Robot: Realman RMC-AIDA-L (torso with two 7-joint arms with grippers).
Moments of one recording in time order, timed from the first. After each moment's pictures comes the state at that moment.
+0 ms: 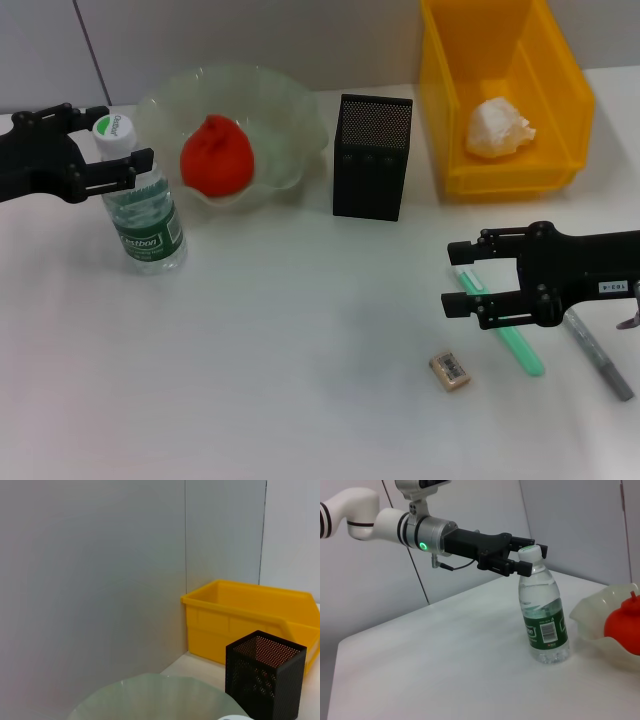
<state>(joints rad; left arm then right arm) -0.56 -2.04 0.68 0.83 1.97 1.37 -1.37 0.49 2.04 -0.63 -0.78 -2.11 -1.77 1.41</state>
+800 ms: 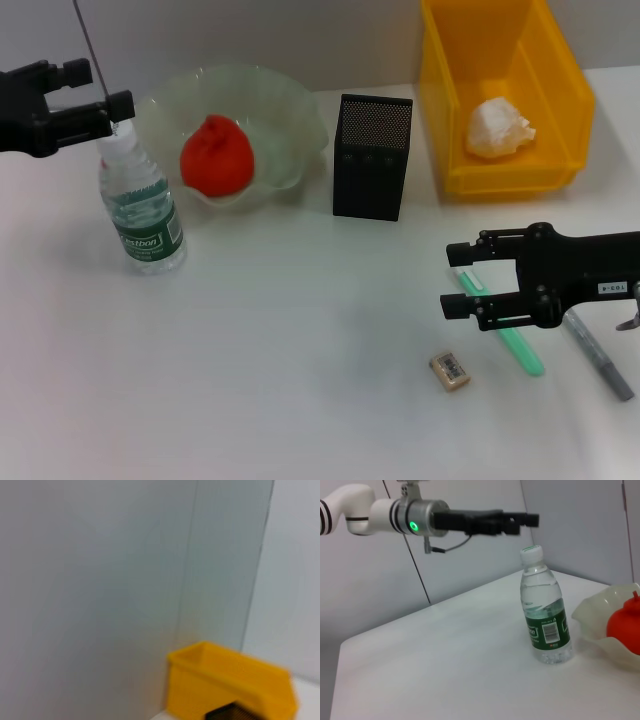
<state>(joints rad) -0.54 -2.00 0.66 0.86 1.82 1.52 -1.56 0.49 2.04 -0.63 -0.78 -2.11 -1.77 1.41</state>
